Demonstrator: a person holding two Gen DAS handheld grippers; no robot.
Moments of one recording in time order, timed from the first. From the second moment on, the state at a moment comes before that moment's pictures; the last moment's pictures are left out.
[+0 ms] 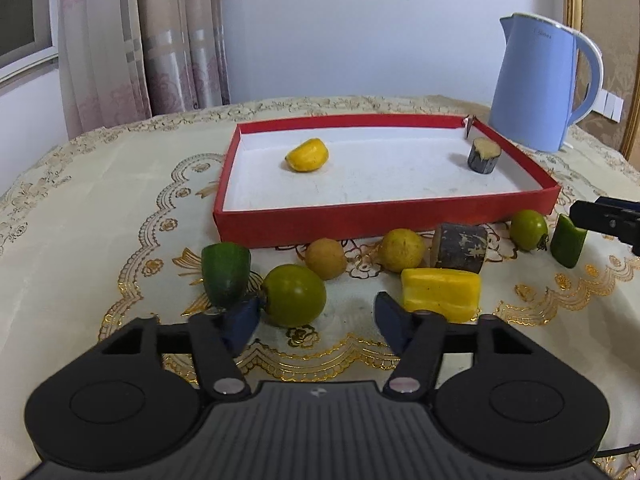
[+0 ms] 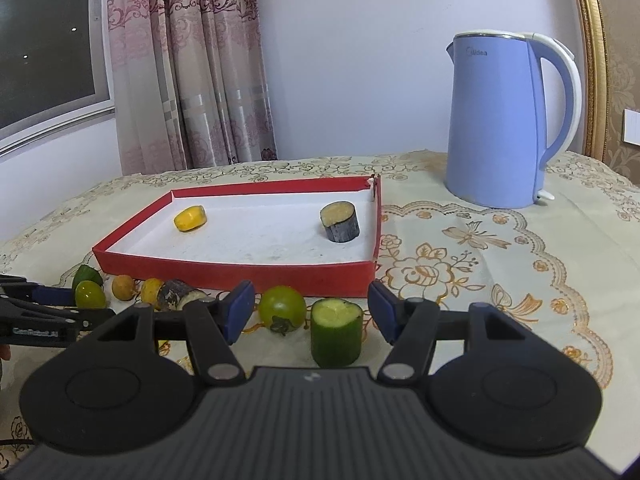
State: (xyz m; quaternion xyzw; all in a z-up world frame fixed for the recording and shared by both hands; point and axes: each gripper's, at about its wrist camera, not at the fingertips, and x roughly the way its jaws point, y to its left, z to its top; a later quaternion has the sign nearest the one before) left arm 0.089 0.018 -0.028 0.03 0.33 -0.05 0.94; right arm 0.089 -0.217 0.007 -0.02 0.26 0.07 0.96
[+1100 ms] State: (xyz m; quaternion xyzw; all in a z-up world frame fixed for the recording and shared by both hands) left arm 0.093 0.031 -0.025 0.00 0.34 -0.01 0.94; right arm 0.090 -0.221 0.005 -0.03 0.27 0.06 0.96
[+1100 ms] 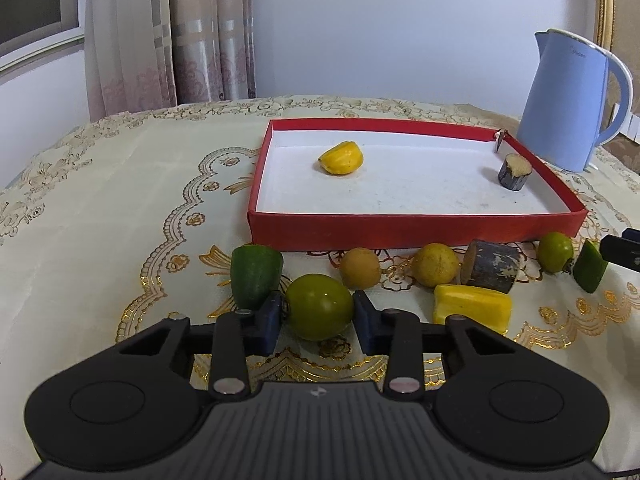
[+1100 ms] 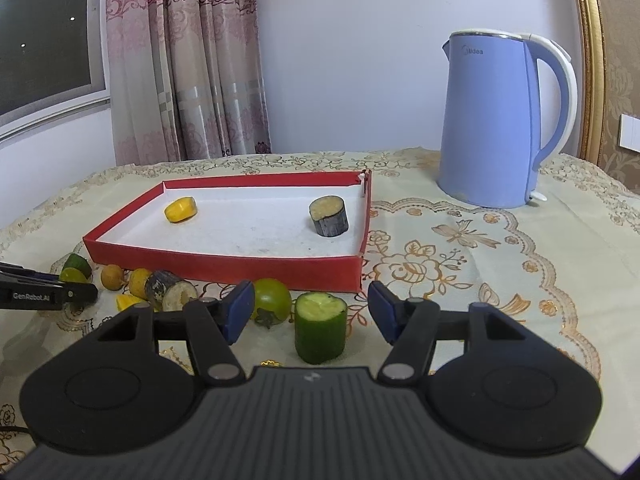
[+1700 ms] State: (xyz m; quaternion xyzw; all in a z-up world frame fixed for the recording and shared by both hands) left arm 0.080 0.025 -0.014 0.01 0.31 -0.02 0.95; right arm 0.101 -0.220 -0.007 -0.04 0.30 0.06 0.95
